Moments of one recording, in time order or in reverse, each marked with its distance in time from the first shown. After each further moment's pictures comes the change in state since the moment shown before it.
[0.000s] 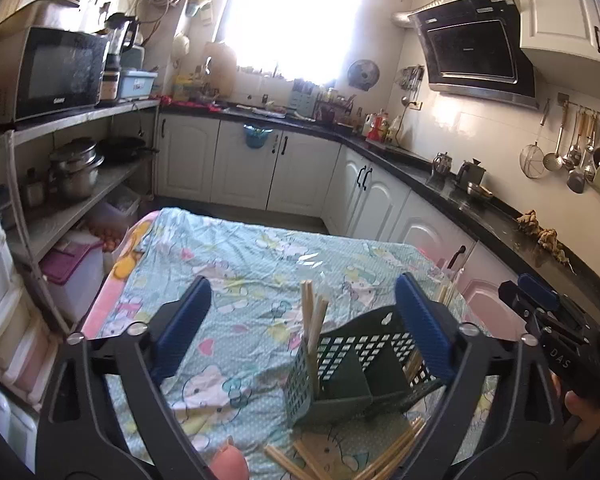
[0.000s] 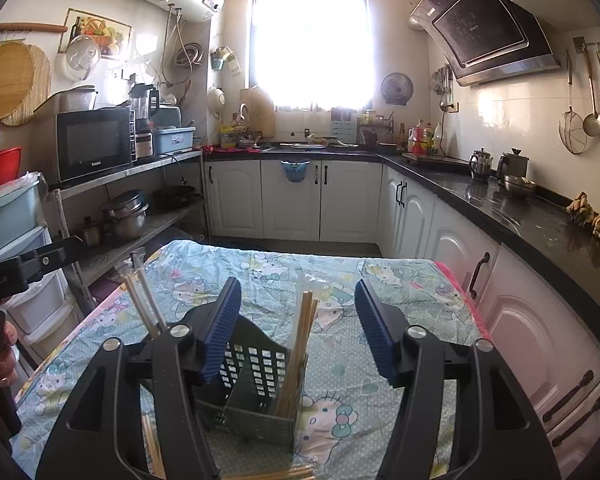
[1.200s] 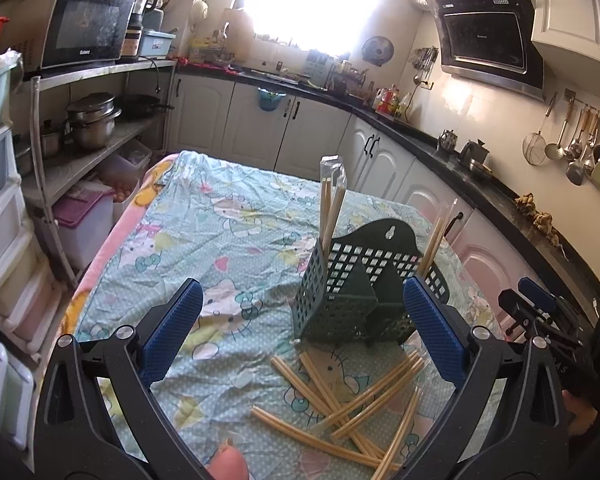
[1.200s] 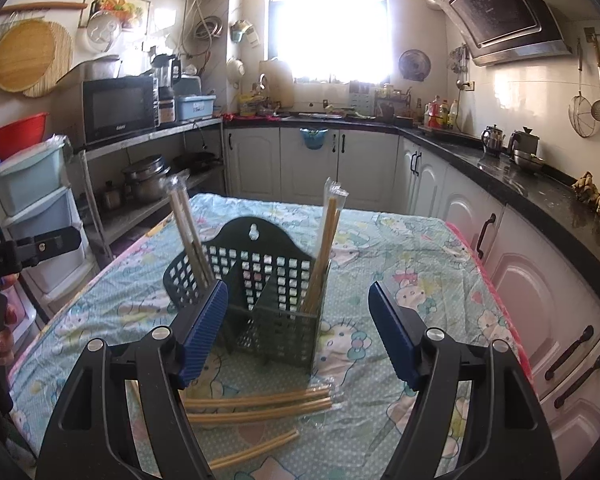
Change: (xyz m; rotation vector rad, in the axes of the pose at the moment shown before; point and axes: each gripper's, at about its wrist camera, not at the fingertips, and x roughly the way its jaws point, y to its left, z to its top) left arm -0.046 0.015 -0.064 -0.067 0.111 0.009; right arm -0.051 0.019 -0.056 -0.036 0.111 0.058
